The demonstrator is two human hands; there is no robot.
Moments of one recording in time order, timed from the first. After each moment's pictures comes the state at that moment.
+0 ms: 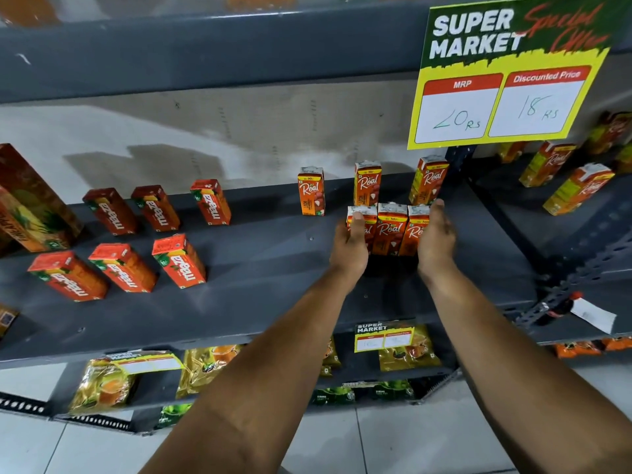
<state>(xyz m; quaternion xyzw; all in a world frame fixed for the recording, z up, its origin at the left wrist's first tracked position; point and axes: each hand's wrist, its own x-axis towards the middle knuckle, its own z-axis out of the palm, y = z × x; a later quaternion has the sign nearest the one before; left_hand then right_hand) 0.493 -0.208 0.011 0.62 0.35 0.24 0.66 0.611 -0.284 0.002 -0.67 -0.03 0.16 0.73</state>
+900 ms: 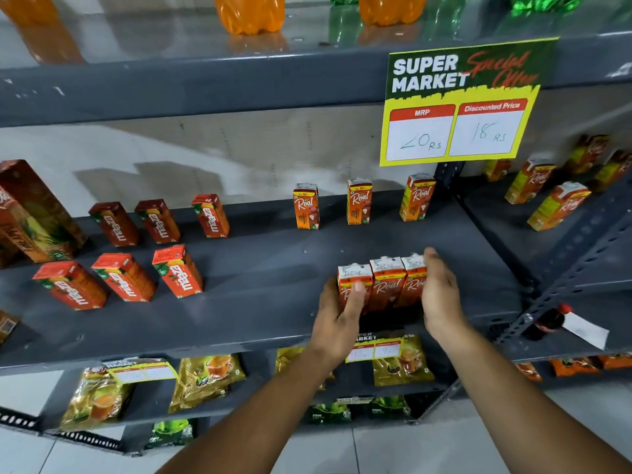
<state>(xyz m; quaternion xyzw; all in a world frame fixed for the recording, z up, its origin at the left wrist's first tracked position) 0.409 -0.272 0.002 0.66 0.31 0.21 0.65 0.577 -0.350 -0.014 -0.66 -0.09 0.24 0.71</state>
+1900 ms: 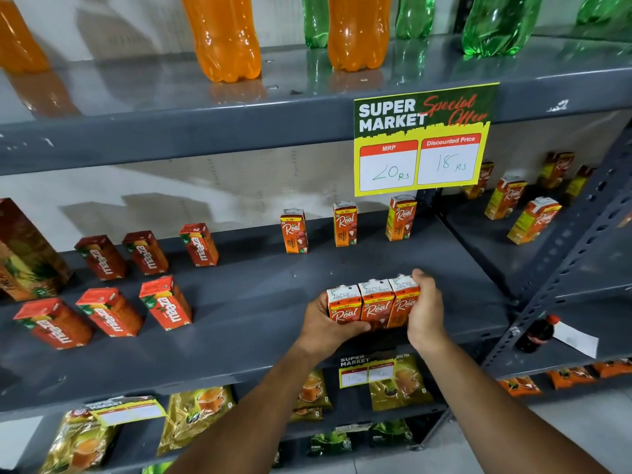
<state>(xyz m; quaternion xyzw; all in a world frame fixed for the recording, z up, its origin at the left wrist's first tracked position) 0.437 -0.232 -0.014 0.67 0.27 0.20 0.67 0.579 -0.341 -0.012 -0.58 -0.10 0.23 0.77</state>
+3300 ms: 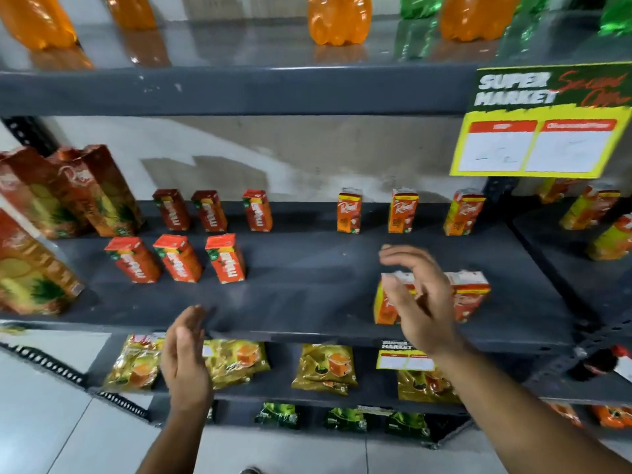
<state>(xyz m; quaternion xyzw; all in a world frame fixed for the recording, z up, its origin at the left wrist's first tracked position) 0.197 -0.180 -0.046 0.50 0.37 0.59 0.52 0.487 -0.320 0.050 -0.55 -0.56 0.02 0.63</state>
